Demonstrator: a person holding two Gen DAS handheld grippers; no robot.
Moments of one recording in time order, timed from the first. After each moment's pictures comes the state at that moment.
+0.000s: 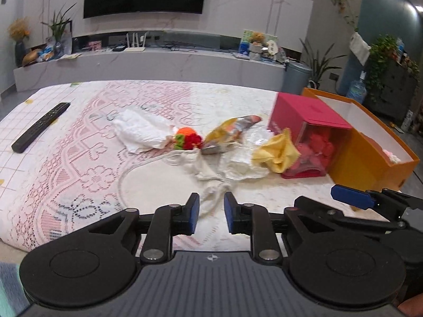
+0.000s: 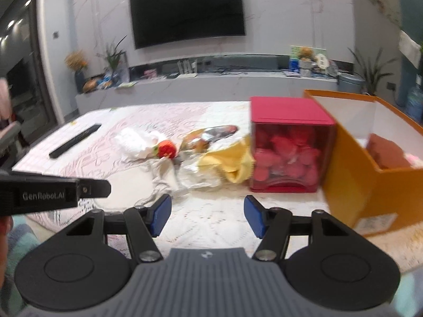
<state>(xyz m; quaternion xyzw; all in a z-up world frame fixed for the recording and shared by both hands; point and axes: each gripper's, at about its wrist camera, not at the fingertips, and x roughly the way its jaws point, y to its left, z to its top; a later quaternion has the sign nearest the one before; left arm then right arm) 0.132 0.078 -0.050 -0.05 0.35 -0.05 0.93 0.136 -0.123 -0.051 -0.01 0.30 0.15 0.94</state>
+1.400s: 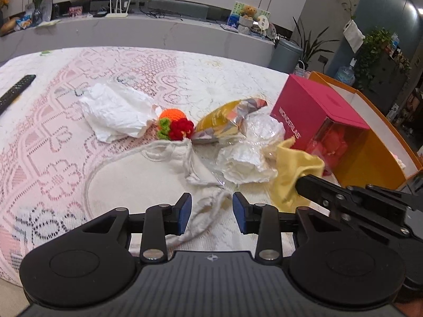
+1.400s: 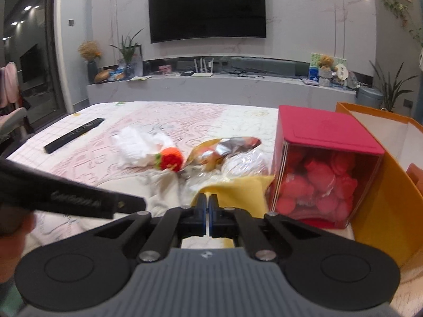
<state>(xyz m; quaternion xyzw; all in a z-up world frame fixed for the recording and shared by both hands) 0.200 0.088 -0.080 -0.09 0.42 -0.10 0.90 0.189 -0.094 -0.069 -0.03 0.29 0.19 0.94</state>
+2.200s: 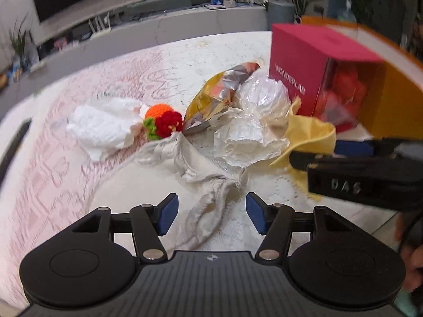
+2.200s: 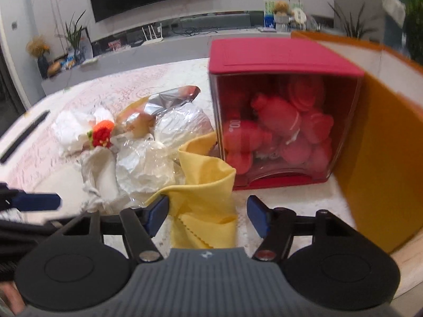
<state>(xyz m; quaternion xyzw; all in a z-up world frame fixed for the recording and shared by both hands) 0.219 0.032 -0.104 0.10 0.44 -0.07 0.89 0.245 -0.122 -0.114 0.04 0.39 0.09 0.92</state>
